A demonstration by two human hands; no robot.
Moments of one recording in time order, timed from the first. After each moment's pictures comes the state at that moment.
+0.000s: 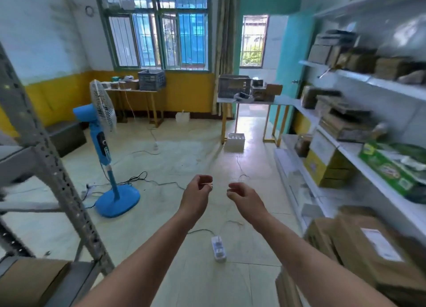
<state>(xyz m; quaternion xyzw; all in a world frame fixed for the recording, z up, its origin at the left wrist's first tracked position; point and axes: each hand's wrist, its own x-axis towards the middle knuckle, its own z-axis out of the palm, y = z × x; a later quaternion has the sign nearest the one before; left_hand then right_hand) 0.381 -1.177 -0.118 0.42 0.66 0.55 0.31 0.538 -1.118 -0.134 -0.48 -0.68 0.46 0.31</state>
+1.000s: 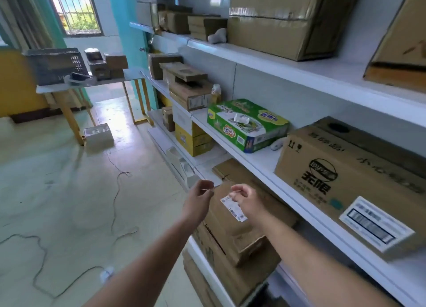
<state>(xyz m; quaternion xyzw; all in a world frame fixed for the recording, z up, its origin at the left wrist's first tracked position) 0.789 -0.939 -0.192 0.59 0.53 0.35 0.50 0.958 -0.976 -0.212 -0.70 -0.41 0.41 0.42</state>
